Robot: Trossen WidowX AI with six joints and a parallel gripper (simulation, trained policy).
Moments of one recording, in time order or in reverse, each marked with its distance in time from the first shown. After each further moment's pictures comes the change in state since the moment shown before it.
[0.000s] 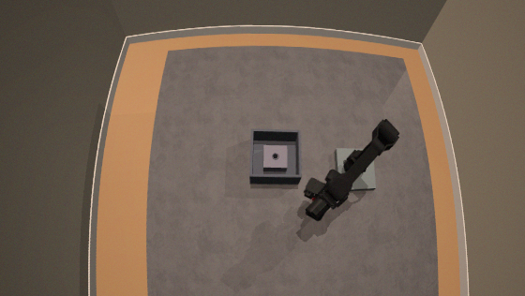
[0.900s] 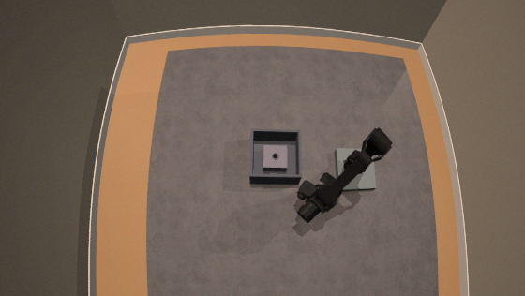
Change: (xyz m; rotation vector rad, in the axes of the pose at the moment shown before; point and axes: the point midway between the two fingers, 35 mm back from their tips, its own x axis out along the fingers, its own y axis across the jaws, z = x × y) arm 0.067 0.005 0.013 0.062 -0.039 -0.067
